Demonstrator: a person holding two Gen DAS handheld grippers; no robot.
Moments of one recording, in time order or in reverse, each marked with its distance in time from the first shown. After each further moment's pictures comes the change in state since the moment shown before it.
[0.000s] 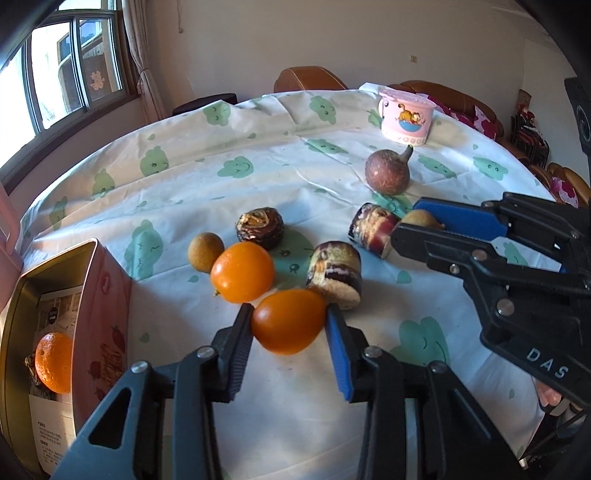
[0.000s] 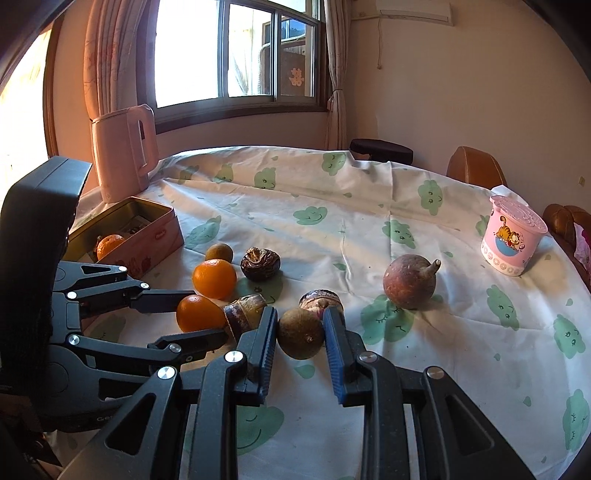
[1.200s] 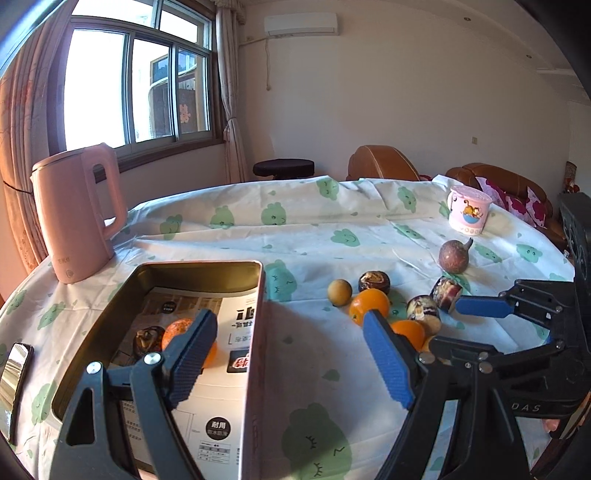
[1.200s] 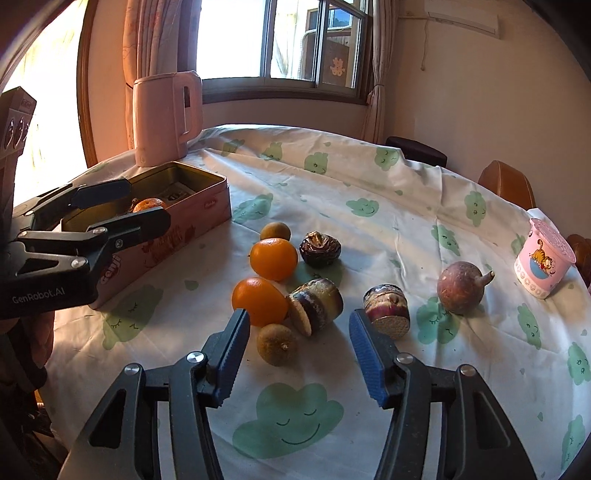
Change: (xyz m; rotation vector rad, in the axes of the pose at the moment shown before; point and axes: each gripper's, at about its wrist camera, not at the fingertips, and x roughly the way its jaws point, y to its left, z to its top) left arm -0.074 0.058 -0.032 -0.186 -0.297 0.216; right arm 0.009 0.041 -0.005 -0.133 0.067 0.087
